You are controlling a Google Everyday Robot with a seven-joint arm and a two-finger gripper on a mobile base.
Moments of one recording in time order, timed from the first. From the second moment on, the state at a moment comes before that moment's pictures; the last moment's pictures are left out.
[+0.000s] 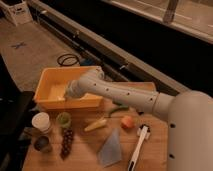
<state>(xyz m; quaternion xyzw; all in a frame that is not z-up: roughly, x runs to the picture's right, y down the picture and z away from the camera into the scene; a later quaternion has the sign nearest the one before) -0.209 0.042 0.806 0.06 -0.37 -0.52 0.77</state>
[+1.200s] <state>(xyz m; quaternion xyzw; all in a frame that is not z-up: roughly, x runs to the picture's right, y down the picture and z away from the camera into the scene) -0.196 0.016 0.784 0.12 -0.34 -0.51 0.78</state>
